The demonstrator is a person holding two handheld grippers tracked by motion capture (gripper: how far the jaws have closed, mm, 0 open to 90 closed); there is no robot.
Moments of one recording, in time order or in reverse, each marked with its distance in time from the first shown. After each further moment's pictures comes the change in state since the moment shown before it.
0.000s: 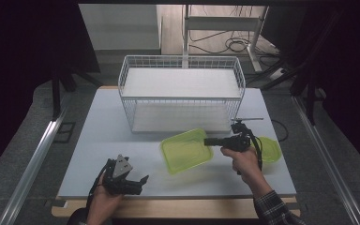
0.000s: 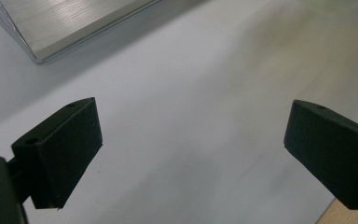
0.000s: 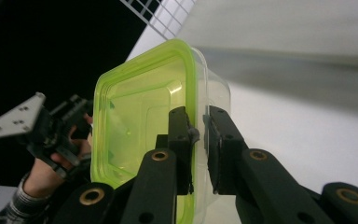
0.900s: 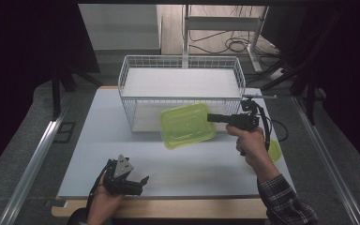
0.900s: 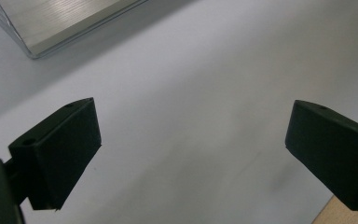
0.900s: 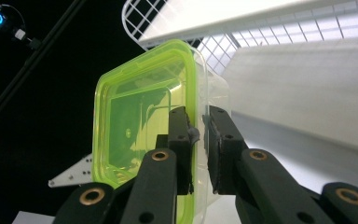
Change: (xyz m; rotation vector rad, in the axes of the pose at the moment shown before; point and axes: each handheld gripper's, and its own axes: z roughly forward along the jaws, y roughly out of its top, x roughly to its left) left arm -0.001 0.000 0.002 0.021 -0.005 0.002; right arm 0.043 0.057 -0.035 -0.135 0.065 -0.022
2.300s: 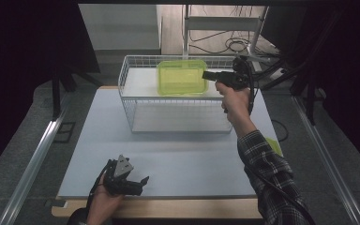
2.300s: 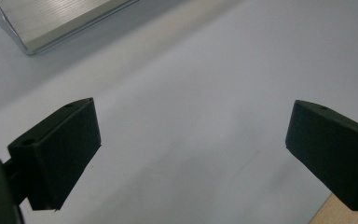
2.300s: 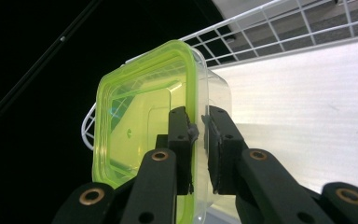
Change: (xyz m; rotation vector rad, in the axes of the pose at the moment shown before) left arm 0.001 -0.001 0.001 0.005 -0.009 -0.008; right arm 0.008 0.102 0.038 -0.193 -0.194 0.028
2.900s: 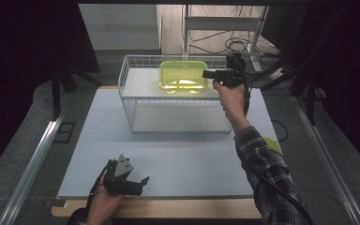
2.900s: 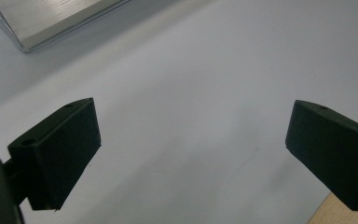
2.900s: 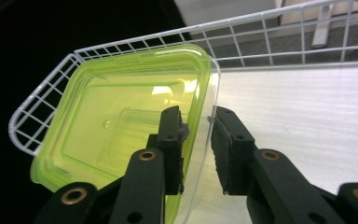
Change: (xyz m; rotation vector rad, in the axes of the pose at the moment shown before) left arm 0.000 0.000 0.001 0.013 -0.005 0.004; right arm 0.007 0.006 0.015 0.014 -0.201 -0.152
